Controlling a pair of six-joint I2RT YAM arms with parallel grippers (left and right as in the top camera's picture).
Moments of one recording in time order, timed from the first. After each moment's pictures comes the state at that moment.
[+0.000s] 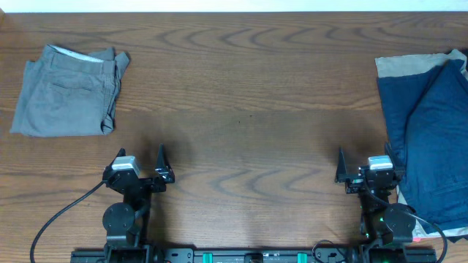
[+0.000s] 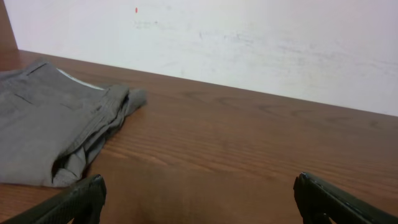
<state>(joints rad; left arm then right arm) 0.00 0.01 0.01 -0.11 -0.01 -0.20 0.00 0.01 0.01 -0.07 -0.05 -0.17</state>
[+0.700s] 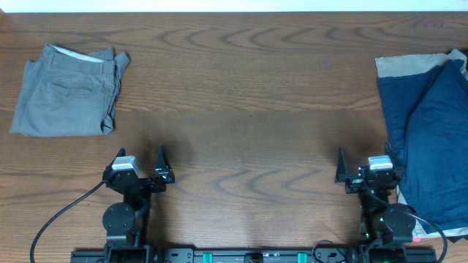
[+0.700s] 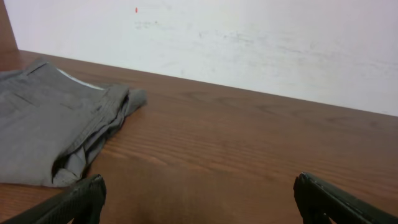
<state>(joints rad) 0.00 0.01 0.01 -0.11 -0.01 -0.20 0.00 0.01 0.01 -0.07 -0.05 -0.17</state>
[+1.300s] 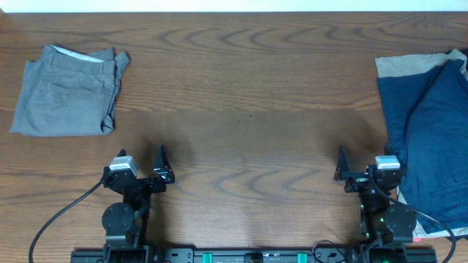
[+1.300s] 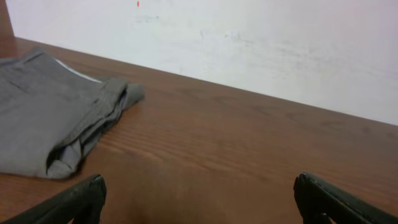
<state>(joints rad) 0.00 0.01 0.03 -0.13 0.00 -0.25 0.00 0.03 0.01 -0.05 -0.04 -0.03</state>
